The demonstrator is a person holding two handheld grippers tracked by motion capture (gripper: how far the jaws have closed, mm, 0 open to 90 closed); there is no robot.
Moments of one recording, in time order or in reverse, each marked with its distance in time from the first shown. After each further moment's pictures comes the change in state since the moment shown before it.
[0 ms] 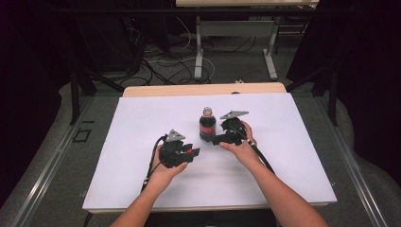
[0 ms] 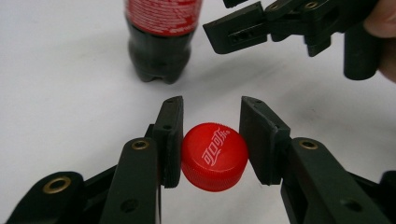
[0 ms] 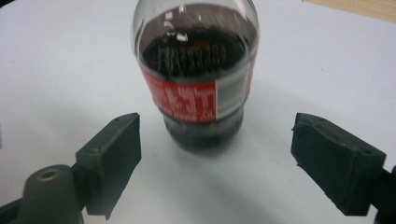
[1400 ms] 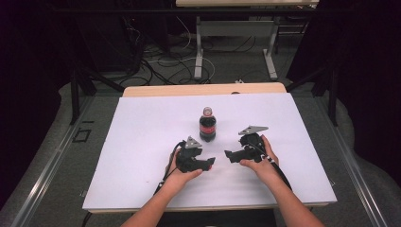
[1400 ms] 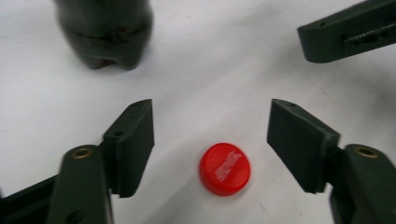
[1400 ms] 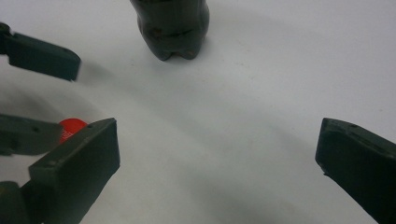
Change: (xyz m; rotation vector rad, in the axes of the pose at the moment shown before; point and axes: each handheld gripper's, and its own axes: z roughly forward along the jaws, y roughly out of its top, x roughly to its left) left arm -0.002 -0.013 0.038 0.035 -0.012 0.056; right arm -0.015 -0.052 -0.042 0.057 -0.047 0.013
